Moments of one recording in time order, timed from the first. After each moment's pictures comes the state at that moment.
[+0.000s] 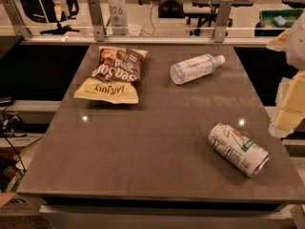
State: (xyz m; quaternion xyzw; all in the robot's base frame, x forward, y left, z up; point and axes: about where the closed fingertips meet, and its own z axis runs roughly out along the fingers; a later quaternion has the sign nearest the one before) arm 0.438 -0.217 0.976 -0.60 0.78 -0.03 0.16
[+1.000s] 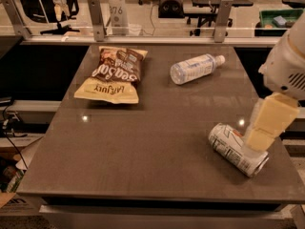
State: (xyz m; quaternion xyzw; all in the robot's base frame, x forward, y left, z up) arm 0.413 -0.190 0.946 -0.54 0.83 -0.01 0.13
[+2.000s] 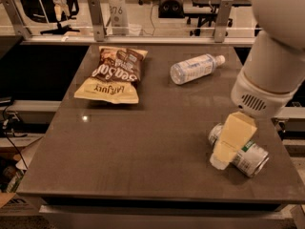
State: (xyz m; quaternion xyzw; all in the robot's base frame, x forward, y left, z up) arm 0.407 -0.173 0.889 -0.44 0.90 -0.01 0.04
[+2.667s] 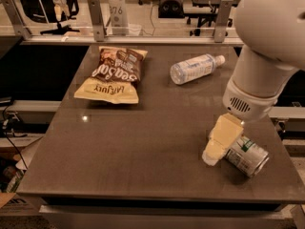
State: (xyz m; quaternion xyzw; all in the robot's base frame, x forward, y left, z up) arm 0.424 -0.176 0.856 -0.38 0.92 -0.01 0.02
